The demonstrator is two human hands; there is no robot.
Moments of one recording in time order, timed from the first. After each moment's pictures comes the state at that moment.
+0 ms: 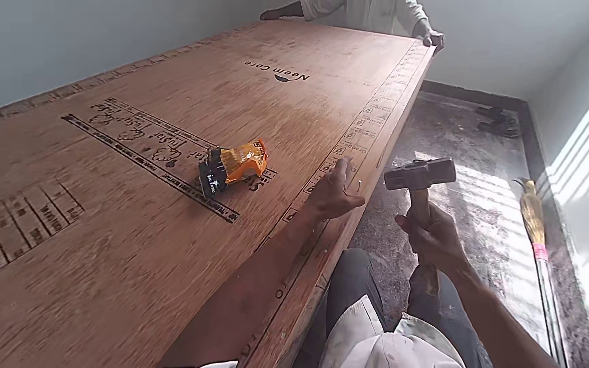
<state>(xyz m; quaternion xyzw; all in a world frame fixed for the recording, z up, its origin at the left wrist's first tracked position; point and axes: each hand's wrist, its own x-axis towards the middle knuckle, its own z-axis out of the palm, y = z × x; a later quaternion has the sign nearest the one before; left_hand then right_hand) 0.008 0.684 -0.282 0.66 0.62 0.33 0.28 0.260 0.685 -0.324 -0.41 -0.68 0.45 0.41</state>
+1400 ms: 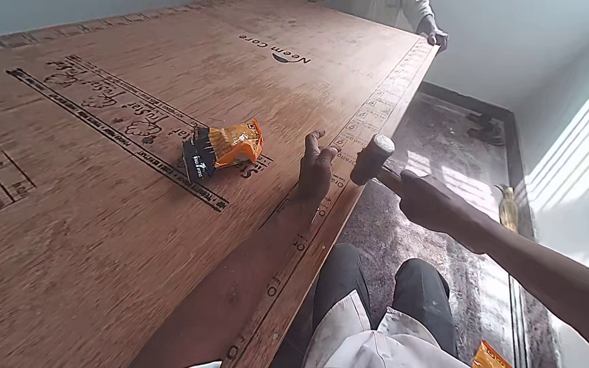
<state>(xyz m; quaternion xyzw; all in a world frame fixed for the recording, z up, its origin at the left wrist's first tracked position) -0.002 0.696 -0.294 0.44 0.55 0.63 0.33 0.218 0.718 -0.205 -0.50 -0.85 0.13 -0.05</state>
